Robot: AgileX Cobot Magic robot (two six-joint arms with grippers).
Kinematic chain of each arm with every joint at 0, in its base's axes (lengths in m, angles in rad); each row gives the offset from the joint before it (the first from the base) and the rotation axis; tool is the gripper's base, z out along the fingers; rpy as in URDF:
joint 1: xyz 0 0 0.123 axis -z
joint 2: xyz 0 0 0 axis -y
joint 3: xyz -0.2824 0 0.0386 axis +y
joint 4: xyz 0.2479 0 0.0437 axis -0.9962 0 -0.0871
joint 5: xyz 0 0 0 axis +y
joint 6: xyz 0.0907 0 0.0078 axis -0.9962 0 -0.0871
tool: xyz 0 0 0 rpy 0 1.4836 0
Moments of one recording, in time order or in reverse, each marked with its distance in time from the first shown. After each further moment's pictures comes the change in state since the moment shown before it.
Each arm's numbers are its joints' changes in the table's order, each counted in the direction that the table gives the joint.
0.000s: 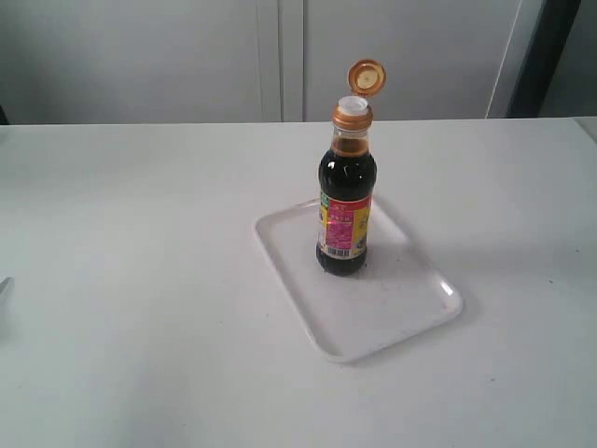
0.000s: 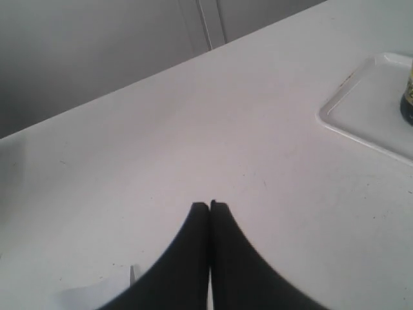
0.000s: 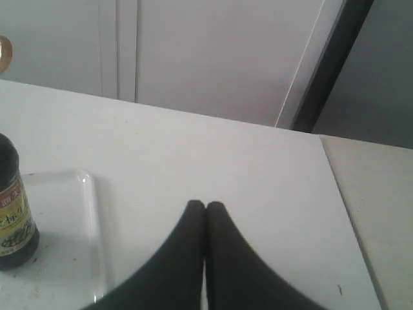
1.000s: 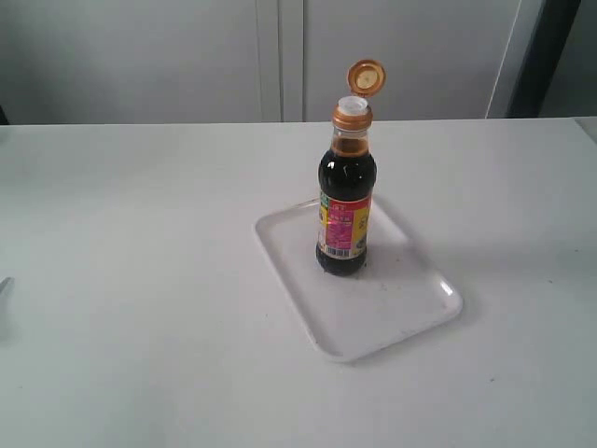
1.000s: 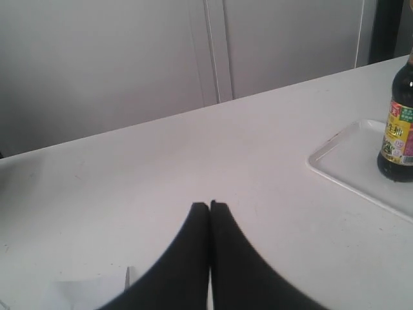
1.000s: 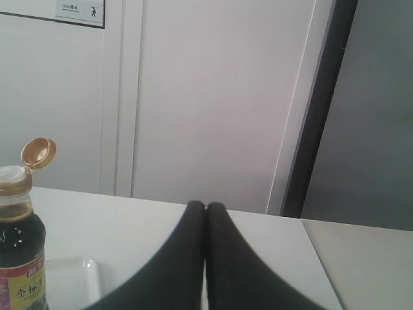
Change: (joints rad) left arm 0.000 0.435 0.102 0.000 0.129 0.113; right arm 0.000 0.416 0.119 -0.025 -0.020 -0.026
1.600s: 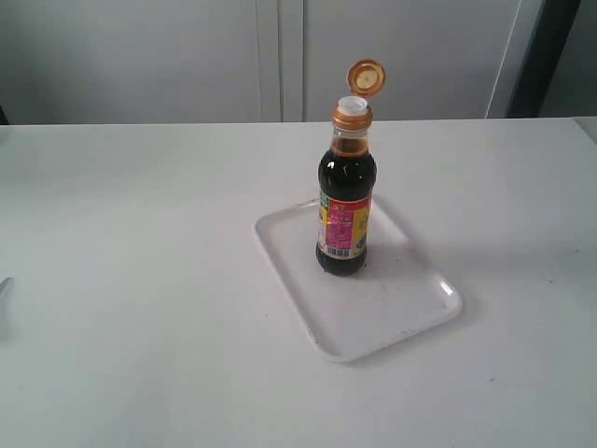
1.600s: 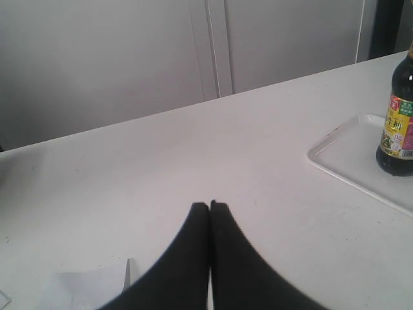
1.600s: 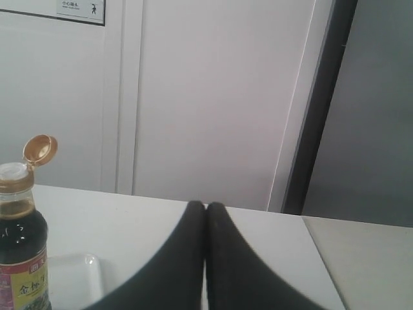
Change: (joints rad) left arm 0.000 0.028 0.000 0.000 0.039 0.004; right arm 0.000 0.008 0.002 0.000 0.015 -0.005
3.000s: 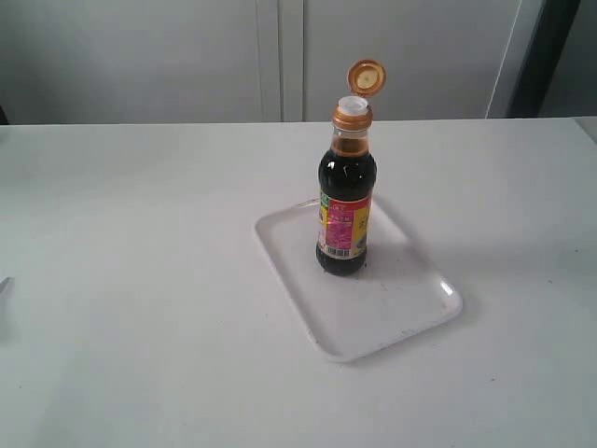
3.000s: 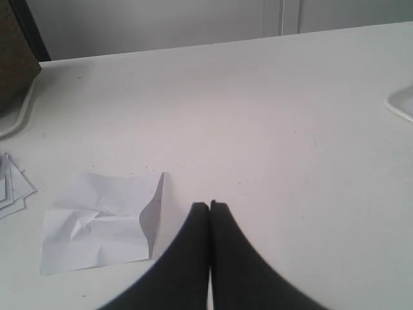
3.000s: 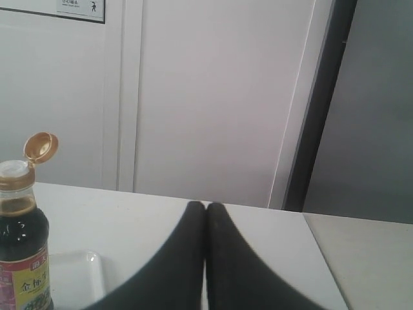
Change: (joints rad) left arm -0.259 0.113 0.332 0.134 -0.143 -0.078; right arm 0.000 0.000 0.000 0.000 0.006 -0.002
